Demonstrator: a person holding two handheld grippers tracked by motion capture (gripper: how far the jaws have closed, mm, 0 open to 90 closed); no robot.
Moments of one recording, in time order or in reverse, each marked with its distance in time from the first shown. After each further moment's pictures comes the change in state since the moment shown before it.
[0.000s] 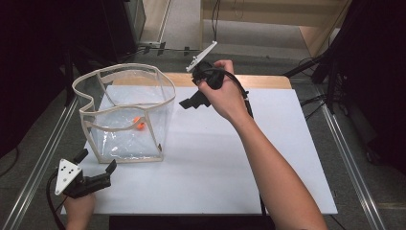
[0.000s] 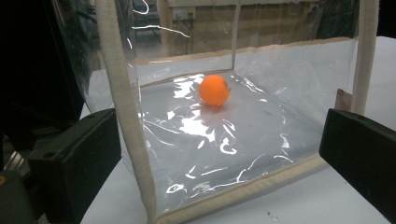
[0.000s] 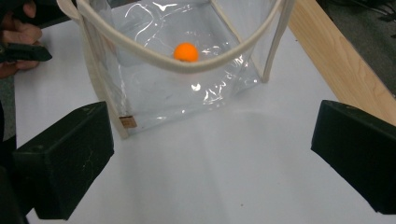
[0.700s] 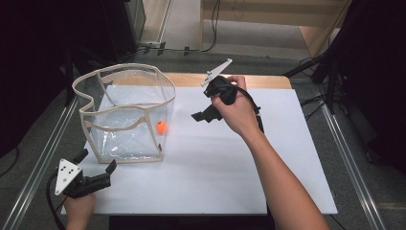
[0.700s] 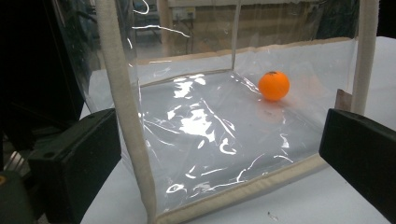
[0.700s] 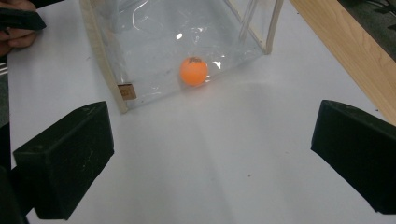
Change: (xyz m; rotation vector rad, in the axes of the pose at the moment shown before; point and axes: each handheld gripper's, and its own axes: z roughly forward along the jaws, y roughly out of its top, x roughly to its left) left arm 0.000 0.000 0.000 0.002 0.000 0.002; right arm 0.007 -0.050 -0.002 -0.027 -0.018 0.020
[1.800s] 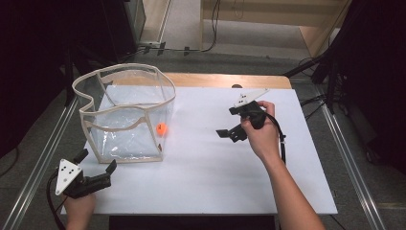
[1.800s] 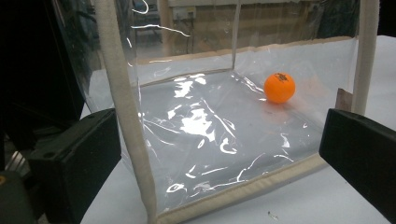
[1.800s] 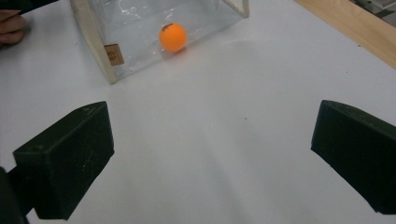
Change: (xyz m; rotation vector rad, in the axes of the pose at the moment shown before) left arm -0.001 0.000 0.000 0.001 0.001 0.004; right arm 0.005 -0.102 -0.018 -0.134 -0.052 0.140
